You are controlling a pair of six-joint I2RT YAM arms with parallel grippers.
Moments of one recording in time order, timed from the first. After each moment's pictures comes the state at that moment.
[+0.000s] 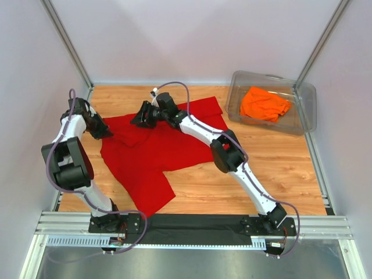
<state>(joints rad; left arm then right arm) 0.33 1.69 1.24 -0.67 0.33 -0.36 0.76 2.66 2.36 -0.06 -0.52 1.06</state>
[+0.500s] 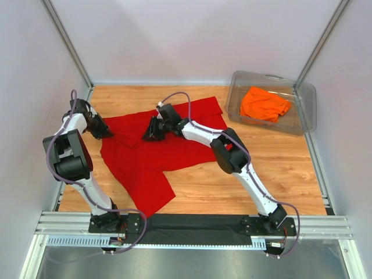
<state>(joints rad) 0.35 1.84 1.29 -0.60 0.35 -0.35 0.77 2.54 2.04 -0.11 -0.44 0.95</state>
